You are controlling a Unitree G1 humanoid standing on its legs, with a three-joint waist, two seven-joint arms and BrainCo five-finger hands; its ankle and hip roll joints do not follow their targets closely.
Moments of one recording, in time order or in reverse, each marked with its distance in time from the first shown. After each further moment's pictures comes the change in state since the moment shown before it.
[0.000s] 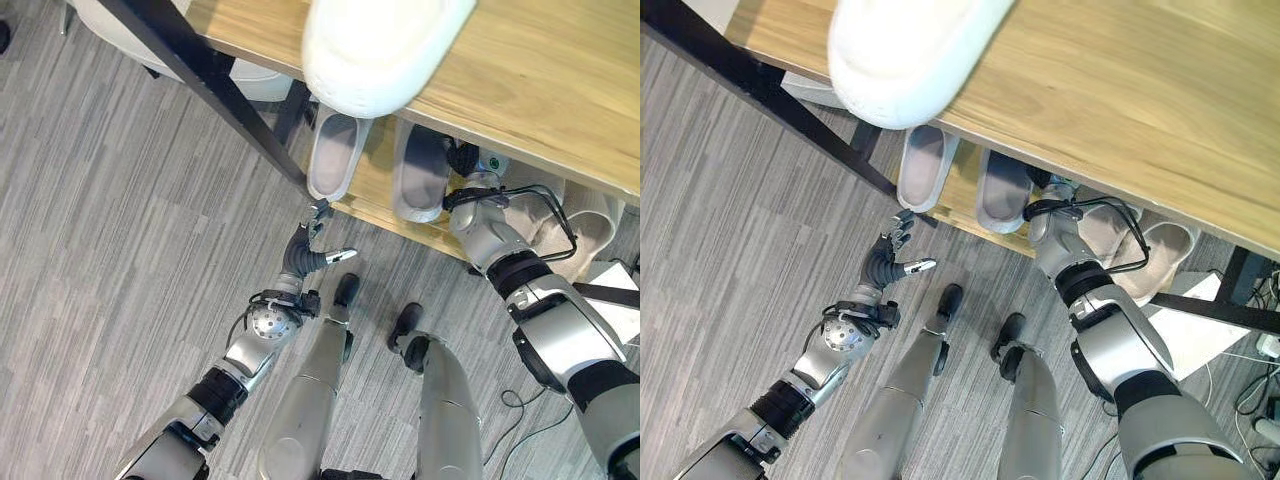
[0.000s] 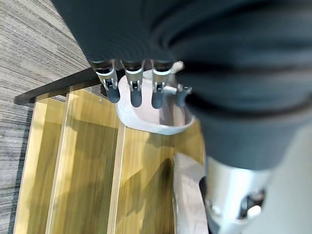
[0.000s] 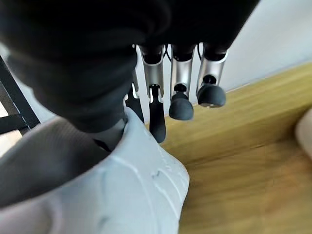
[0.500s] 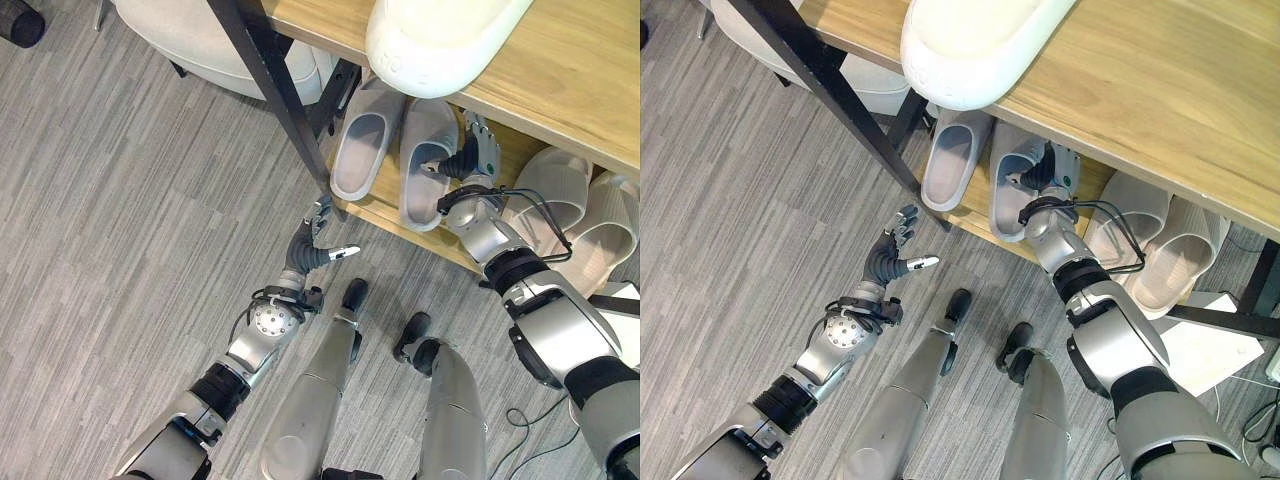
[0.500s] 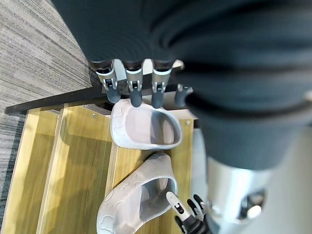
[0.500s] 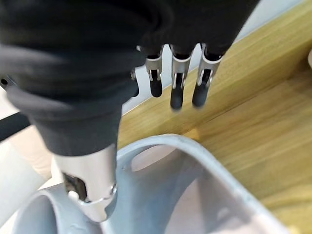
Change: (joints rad) left arm -0.016 0.011 0.002 0.000 -0.018 0.004 -0.004; right arm 0.013 0.046 -0.029 -0.002 0.256 -0.054 0.118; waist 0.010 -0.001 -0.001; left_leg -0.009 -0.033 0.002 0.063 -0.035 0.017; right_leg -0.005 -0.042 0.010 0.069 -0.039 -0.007
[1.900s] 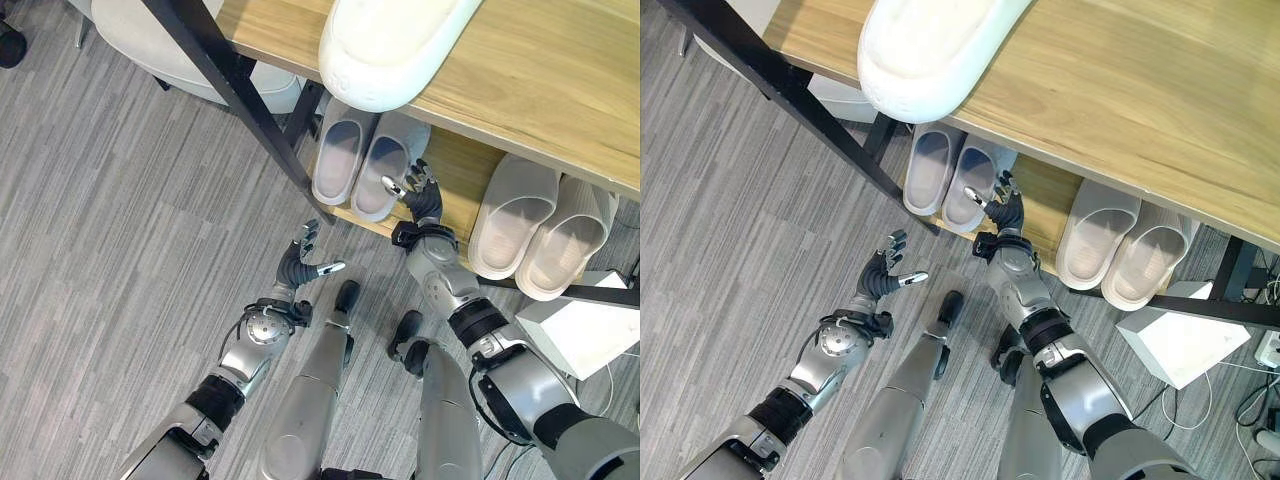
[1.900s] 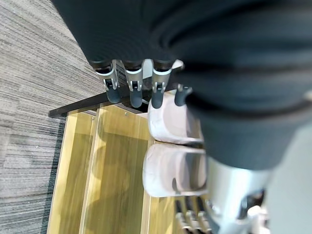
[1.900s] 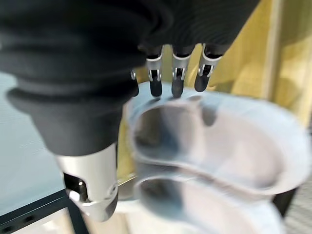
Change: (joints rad) left arm 0.052 -0.010 0.041 0.079 -0.003 0.063 -0.032; right arm 0.266 0.173 -0.120 -0.333 0.777 -0.226 0.180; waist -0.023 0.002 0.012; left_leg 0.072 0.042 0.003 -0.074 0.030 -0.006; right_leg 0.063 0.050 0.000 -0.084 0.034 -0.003
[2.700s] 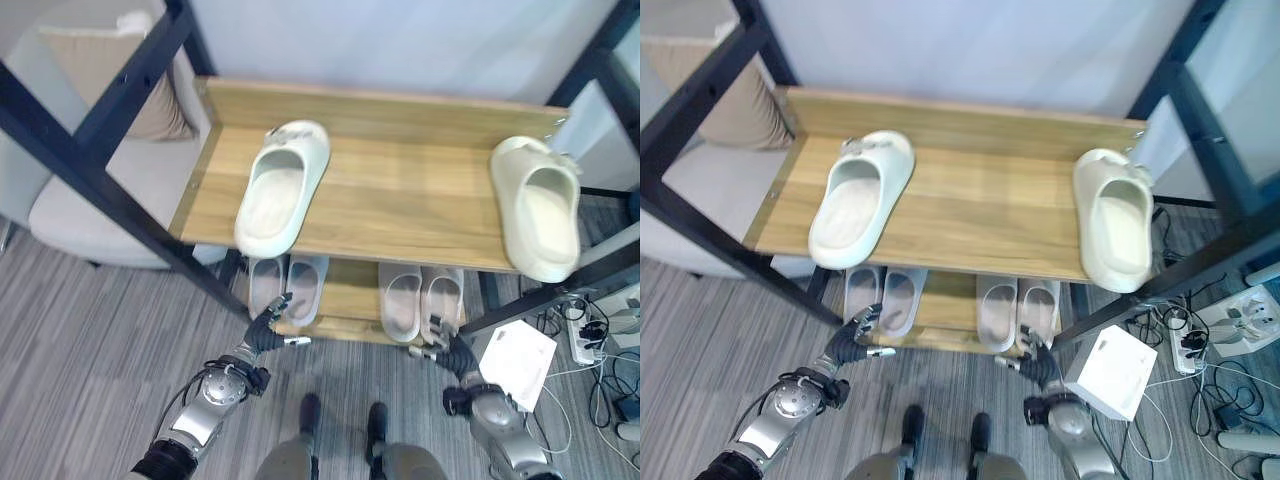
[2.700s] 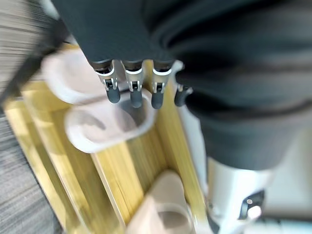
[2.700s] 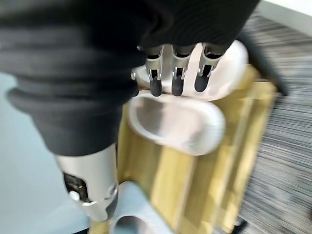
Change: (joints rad) left arm 0.311 0.123 0.054 -0.021 0.222 0.087 -0.275; right arm 0.886 -0.101 -0.084 -0.152 -0.385 0.094 0.382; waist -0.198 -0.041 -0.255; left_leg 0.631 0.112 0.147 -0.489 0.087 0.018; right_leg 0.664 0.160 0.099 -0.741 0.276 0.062
